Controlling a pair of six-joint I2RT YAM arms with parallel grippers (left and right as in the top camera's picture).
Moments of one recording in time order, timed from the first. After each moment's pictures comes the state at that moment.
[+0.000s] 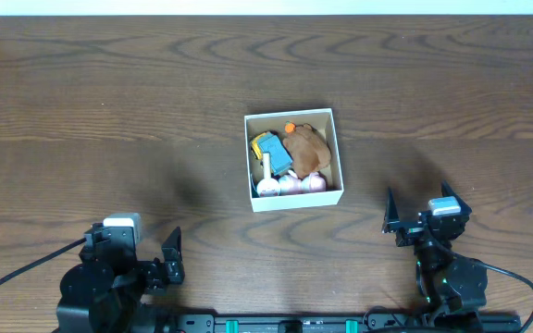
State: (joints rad) left arm -0.14 0.27 0.76 -1.07 0.00 -0.16; right arm 0.14 0.01 0.01 -0.07 0.02 -0.05
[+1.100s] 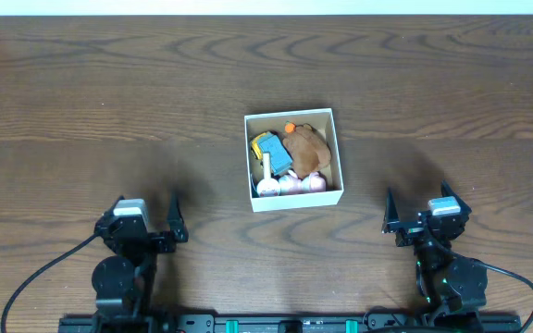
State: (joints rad) left arm 0.00 0.01 0.13 -0.32 -0.01 -0.09; right arm 0.14 0.01 0.01 -0.07 0.02 -0.05
